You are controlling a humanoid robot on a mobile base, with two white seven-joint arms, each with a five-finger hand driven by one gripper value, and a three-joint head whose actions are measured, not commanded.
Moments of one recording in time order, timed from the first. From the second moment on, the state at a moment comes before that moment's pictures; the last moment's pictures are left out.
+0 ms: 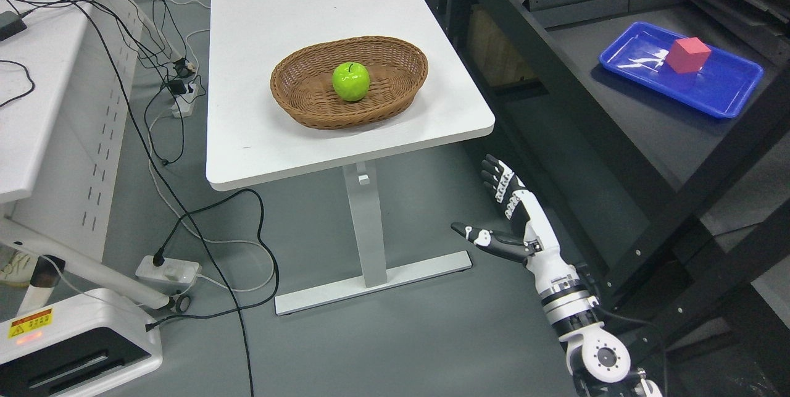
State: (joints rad) left arm 0.04 0.00 -0.06 -0.05 0.05 -0.03 -0.14; right arm 0.04 0.00 0.00 -1.70 0.00 -0.15 0.18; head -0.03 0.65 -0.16
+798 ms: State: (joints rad) left arm 0.04 0.00 -0.06 -0.05 0.05 -0.03 -0.14; right arm -0.09 -0.07 0.10 -1.70 0.40 -0.35 0.26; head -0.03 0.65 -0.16
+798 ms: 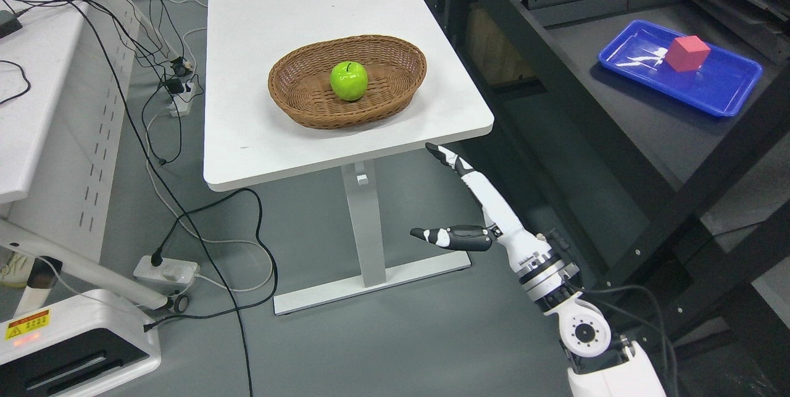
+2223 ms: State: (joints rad) left arm 0.04 0.00 -0.06 -0.05 0.05 -0.03 -0.14; right arm -0.49 -0.15 0.34 -1.58 0.62 -0.21 0.47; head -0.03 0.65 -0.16
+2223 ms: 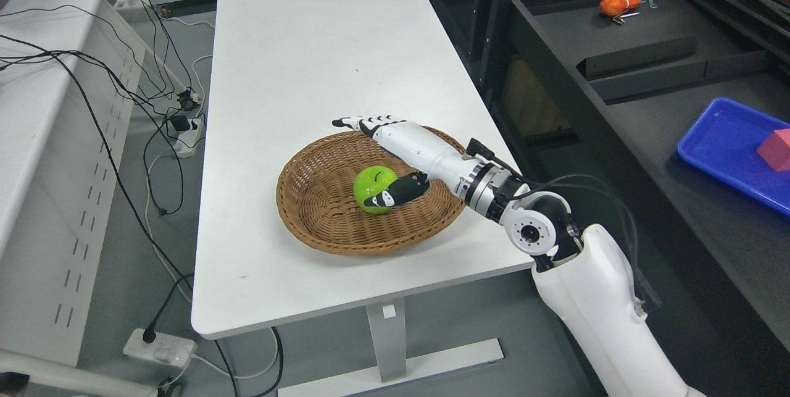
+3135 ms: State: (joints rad) left arm 0.04 0.00 -0.06 -0.05 0.05 -0.03 -0.14; right arm -0.51 -0.27 0.54 -1.50 0.69 -0.25 0.56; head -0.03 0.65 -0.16
